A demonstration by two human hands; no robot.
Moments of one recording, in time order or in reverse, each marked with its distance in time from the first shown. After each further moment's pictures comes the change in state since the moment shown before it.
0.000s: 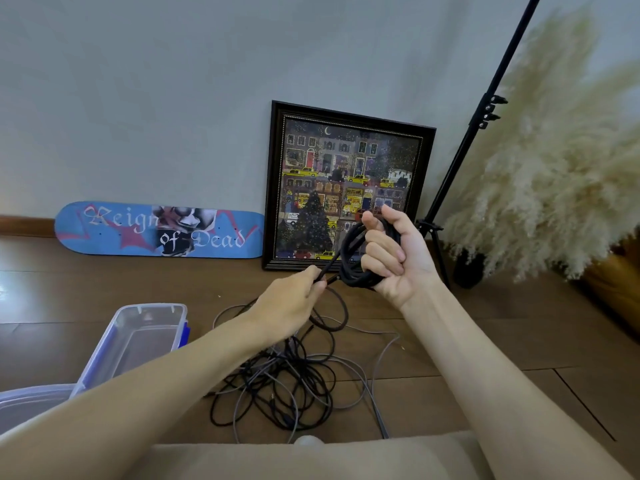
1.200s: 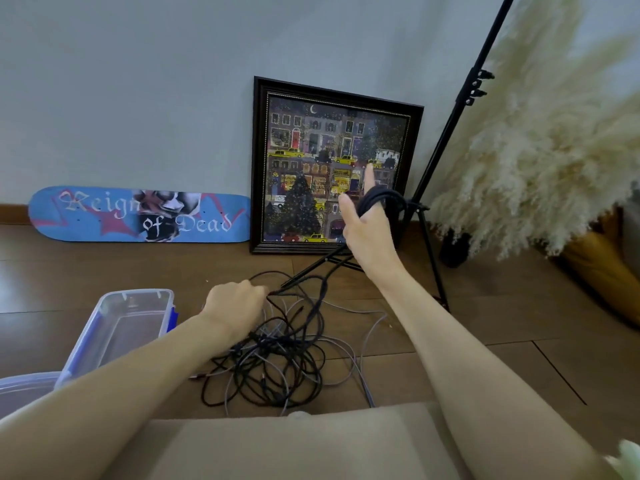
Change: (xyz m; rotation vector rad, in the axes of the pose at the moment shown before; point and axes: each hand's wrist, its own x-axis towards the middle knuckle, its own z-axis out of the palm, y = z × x) left_hand -0.018 -0.034 -0.001 0.923 -0.222 -0.155; right_hand 0.030 0.013 -0.026 -1.219 0.297 -0.554
